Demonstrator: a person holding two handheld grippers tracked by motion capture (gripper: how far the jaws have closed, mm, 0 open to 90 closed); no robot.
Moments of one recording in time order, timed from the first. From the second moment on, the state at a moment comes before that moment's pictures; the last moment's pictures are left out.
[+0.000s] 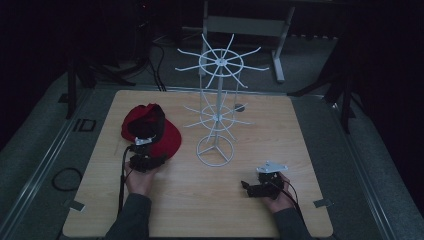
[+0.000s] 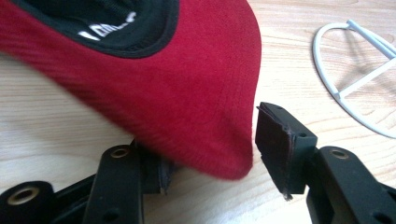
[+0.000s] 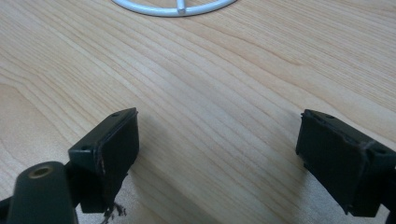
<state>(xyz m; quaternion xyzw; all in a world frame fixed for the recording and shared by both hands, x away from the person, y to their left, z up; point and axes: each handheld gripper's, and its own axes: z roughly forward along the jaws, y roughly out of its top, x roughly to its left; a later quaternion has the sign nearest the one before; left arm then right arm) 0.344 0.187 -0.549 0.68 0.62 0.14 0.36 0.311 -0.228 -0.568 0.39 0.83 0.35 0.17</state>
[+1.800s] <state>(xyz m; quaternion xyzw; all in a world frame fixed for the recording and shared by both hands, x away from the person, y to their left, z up) 0.333 0.197 -0.555 0.65 0.59 0.20 0.44 0.311 -0.228 -0.568 0.39 0.83 0.35 0.17</state>
